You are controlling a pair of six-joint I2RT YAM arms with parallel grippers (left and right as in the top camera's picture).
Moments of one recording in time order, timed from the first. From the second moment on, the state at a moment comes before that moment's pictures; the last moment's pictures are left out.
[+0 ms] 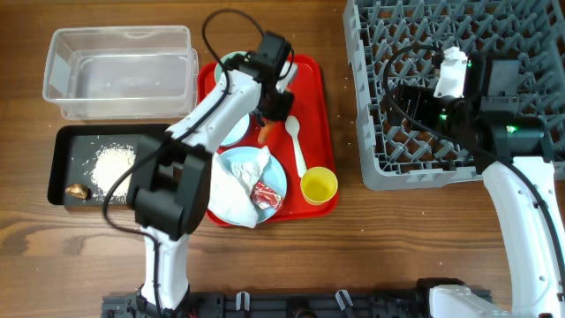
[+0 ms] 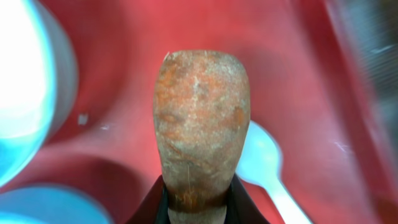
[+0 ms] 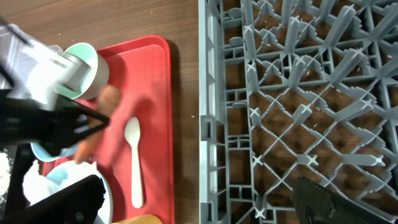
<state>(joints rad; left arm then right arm) -0.45 2.13 1.71 -0.86 0.07 -0.05 0.00 1.32 1.23 -0.80 -0.28 0.16</state>
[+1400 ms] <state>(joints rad) 0.42 1.68 1.02 -0.65 0.01 -0.75 0.00 1.32 1.23 -0.78 -0.28 0.16</state>
